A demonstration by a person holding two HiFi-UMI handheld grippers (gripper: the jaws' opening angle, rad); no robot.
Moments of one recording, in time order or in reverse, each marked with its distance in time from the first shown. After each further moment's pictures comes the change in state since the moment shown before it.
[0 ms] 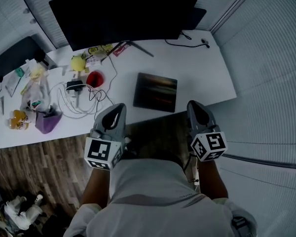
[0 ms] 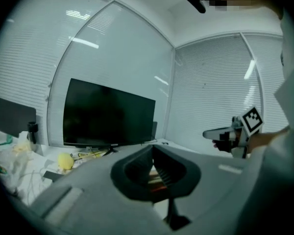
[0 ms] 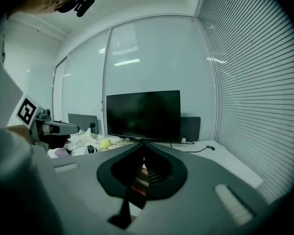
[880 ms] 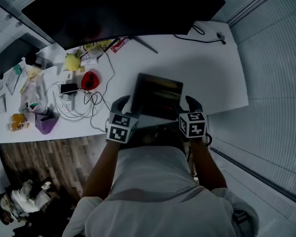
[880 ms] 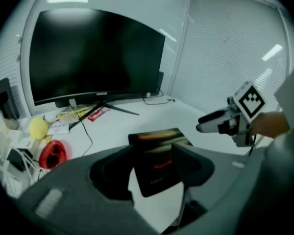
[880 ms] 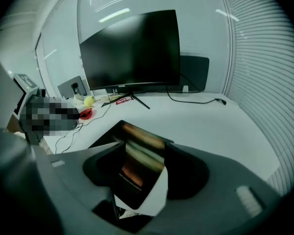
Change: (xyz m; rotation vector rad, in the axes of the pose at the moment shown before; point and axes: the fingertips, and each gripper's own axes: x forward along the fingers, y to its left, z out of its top) left arm 0.181 0.027 -0.154 -0.045 0.505 -0.004; right arm 0.156 -0.092 -0.166 0.066 0.527 0.035
